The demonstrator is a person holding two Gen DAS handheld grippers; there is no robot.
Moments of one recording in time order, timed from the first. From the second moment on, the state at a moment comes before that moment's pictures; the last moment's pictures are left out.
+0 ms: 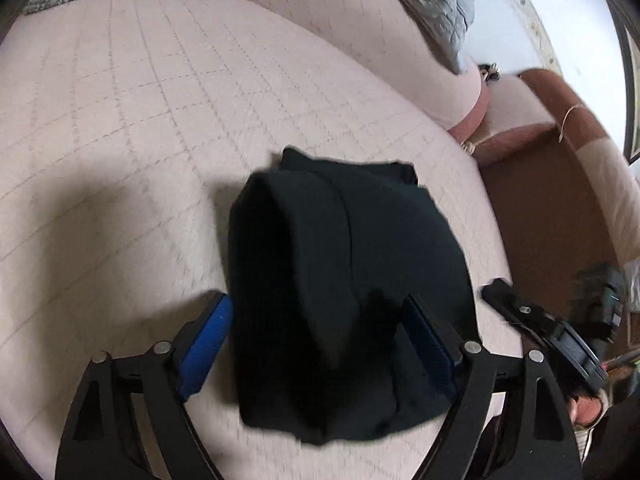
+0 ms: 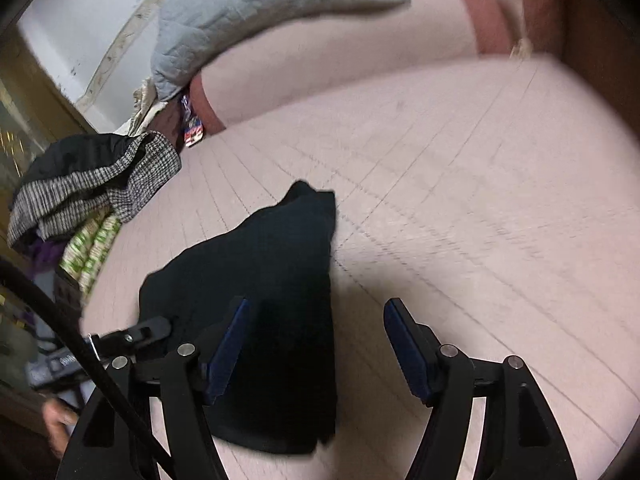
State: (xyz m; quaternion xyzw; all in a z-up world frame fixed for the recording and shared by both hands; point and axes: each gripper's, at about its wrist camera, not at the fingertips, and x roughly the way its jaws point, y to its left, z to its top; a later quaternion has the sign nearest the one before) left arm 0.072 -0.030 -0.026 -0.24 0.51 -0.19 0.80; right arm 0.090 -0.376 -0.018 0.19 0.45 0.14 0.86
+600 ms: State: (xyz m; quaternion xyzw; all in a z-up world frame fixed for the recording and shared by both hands) left arm 0.081 -0.106 -0.002 -0.08 0.50 -0.18 0.84; right arm 0.148 -0.350 -0.051 0.25 0.45 0.28 0.81
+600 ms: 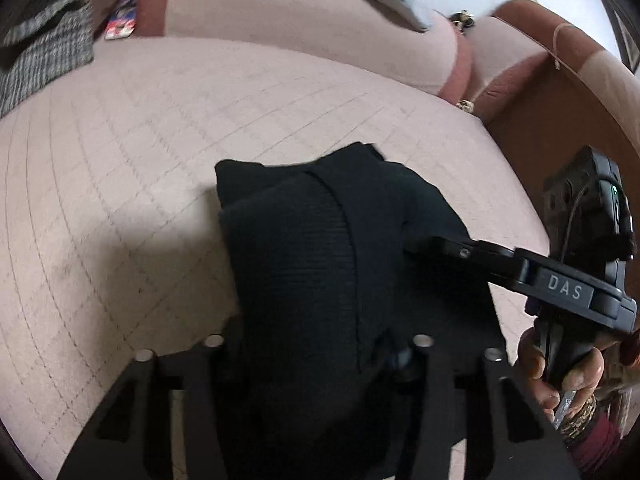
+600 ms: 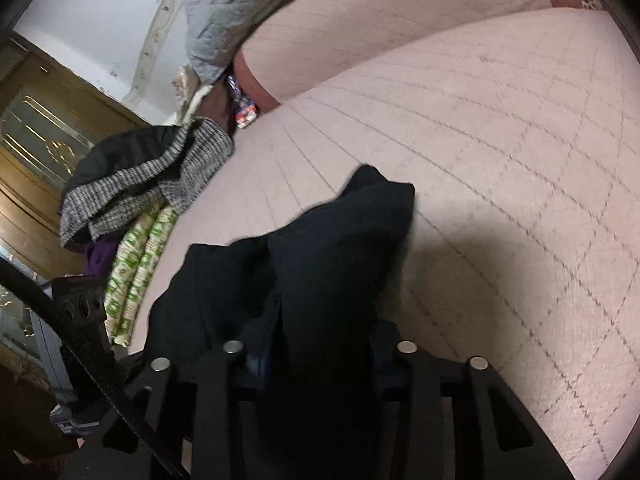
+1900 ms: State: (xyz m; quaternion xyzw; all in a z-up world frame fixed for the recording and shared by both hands) left arm 0.152 -0.121 0.059 -0.13 0.48 -0.19 0.85; right arm 0.164 -0.471 -0.005 0.36 0.34 0.13 0.86
